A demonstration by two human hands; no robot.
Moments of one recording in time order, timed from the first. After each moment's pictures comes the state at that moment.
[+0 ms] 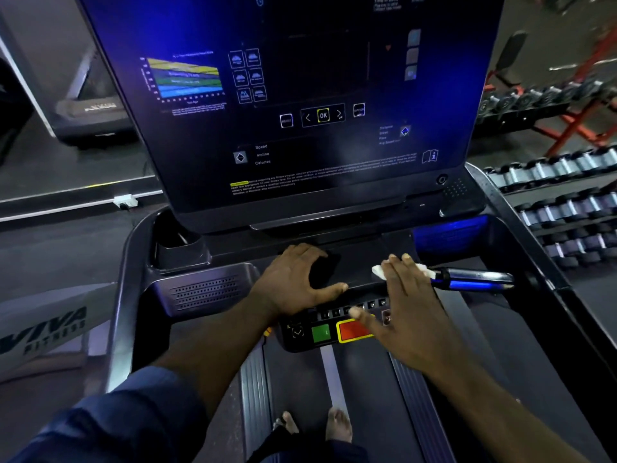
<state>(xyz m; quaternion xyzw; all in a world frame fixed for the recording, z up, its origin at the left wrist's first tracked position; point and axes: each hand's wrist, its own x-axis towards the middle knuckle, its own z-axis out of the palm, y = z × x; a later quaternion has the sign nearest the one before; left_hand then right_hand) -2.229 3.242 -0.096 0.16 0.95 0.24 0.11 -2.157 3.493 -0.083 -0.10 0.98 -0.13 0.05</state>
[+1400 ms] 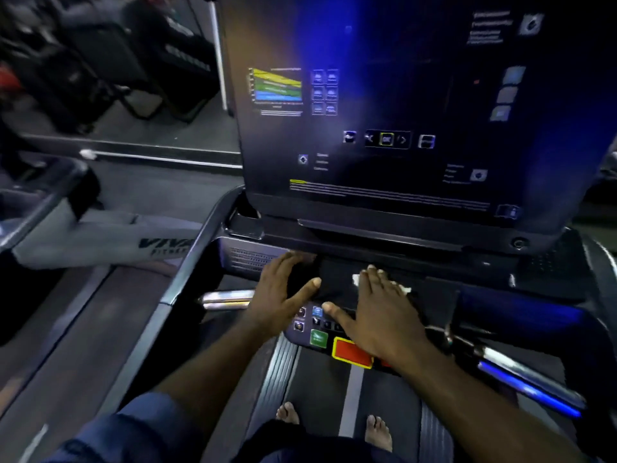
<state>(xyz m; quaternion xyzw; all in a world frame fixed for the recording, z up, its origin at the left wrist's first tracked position) -2.147 3.245 -0.107 -0.18 0.92 0.33 -0.07 -2.242 3.455 -0.080 -0.31 0.92 -0.10 0.20</state>
